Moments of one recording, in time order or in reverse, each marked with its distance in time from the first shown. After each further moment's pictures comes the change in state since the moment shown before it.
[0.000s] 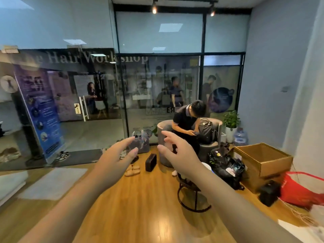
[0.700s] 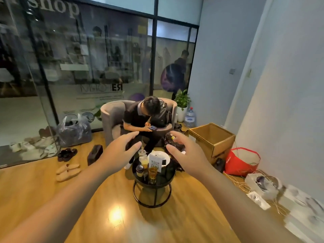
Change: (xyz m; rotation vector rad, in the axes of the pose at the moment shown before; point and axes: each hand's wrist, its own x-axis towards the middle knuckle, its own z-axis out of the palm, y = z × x) left_hand 0.363 -0.138 0.324 -0.240 -0.415 0.130; right_hand 0.215 0.302 -0.050 -0.309 0.165 0.410
